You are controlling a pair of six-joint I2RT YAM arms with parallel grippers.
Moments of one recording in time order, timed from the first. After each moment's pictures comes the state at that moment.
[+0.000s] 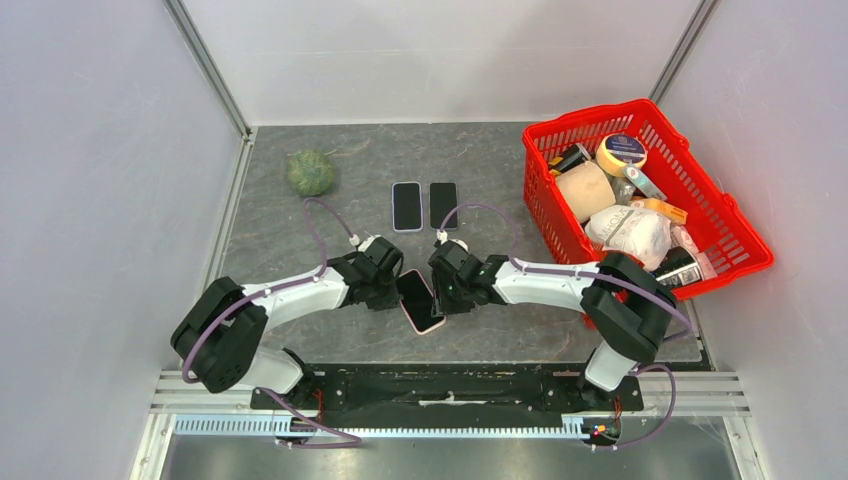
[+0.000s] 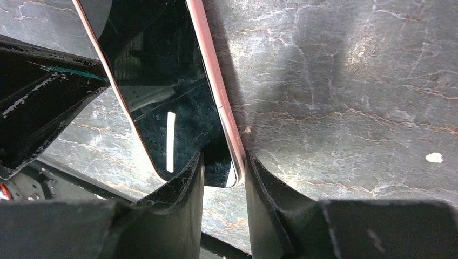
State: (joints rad) left arm -0.72 1.41 0.67 -0.37 -0.10 -0.95; right arm 0.96 1.67 0.92 -0.30 0.00 0.77
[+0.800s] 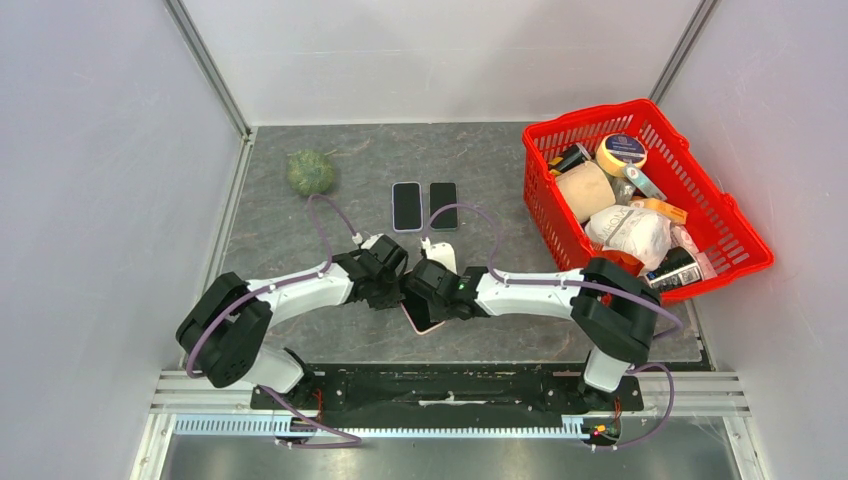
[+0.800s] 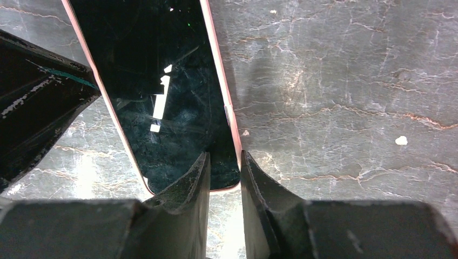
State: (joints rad) left arm -0.73 1.45 0.71 -0.43 -0.12 -0.94; right arm 1.11 1.75 1.02 -0.42 0.29 0.79
